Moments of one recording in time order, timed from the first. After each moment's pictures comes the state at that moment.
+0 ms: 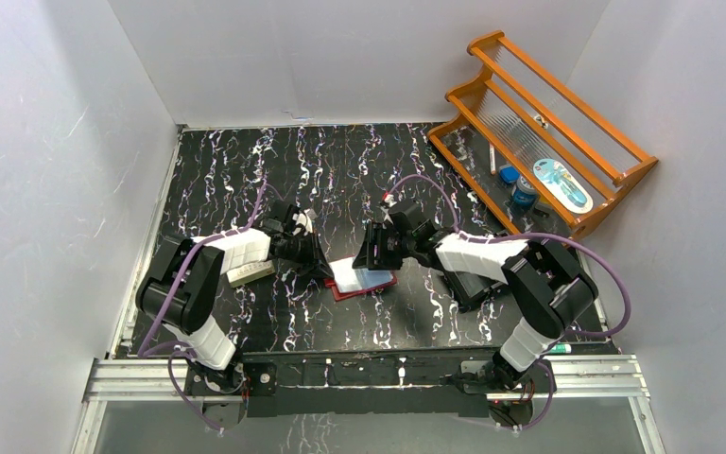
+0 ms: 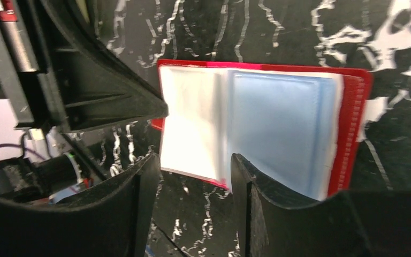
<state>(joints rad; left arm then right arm) -0.40 1.65 0.78 -0.24 0.54 -0.61 0.74 1.64 0.84 0.03 -0.36 0.76</state>
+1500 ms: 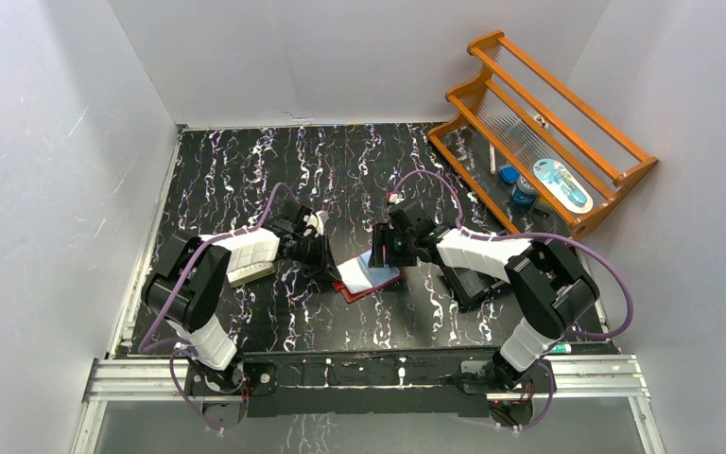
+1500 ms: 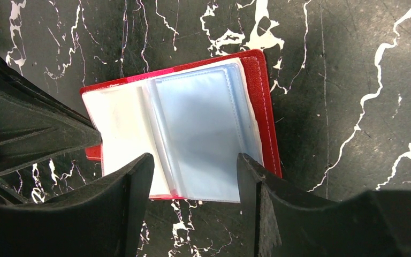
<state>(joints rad) -0.47 1.68 0.81 -0.25 0.53 -0.58 0.72 1.63 0.90 -0.18 -0.12 0.59</state>
